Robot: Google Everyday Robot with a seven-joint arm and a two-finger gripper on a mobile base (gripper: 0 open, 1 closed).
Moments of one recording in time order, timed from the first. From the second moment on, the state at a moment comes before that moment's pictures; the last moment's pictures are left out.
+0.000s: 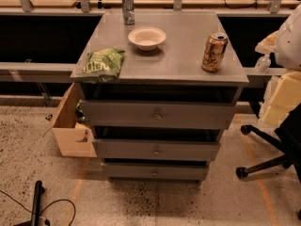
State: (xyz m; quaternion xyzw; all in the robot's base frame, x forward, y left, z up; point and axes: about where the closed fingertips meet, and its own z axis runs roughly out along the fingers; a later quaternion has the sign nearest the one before) arm 0.438 -0.217 0.976 -0.60 0.78 -0.03 0.16
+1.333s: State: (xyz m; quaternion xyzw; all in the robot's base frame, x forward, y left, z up) arm 0.524 -0.236 0.942 -0.52 0.80 0.04 0.30
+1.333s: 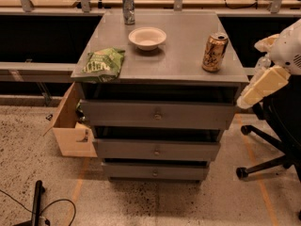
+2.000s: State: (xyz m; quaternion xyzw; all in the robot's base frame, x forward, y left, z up) arm 0.614 -0.253 0.915 -0.43 0.79 0.11 0.44
